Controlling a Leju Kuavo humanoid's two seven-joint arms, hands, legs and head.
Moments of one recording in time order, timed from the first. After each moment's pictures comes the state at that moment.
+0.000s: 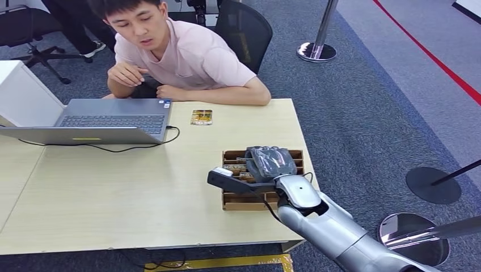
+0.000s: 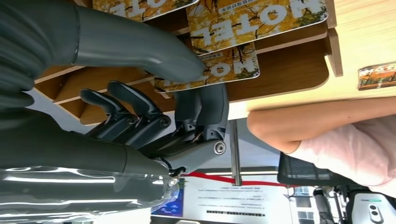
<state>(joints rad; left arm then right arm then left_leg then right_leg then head) -0.09 -0.12 1.19 -0.22 -1.25 0.20 0.16 -0.40 -0.09 0.67 -1.27 1.04 -0.12 0.33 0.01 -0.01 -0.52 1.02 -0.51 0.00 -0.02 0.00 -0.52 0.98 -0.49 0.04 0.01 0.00</state>
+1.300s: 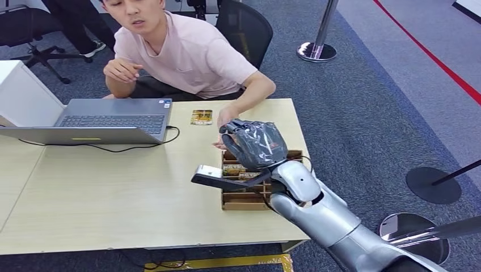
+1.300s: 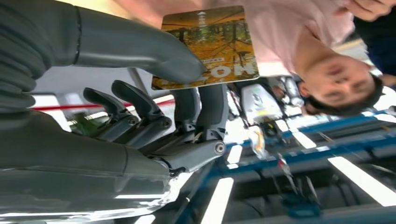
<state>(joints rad) -0.09 -0.12 1.19 -0.22 -1.27 0.21 0.13 -0.48 -0.02 0.64 -1.30 1.12 -0.46 -0.02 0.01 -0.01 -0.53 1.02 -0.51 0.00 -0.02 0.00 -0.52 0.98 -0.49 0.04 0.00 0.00</state>
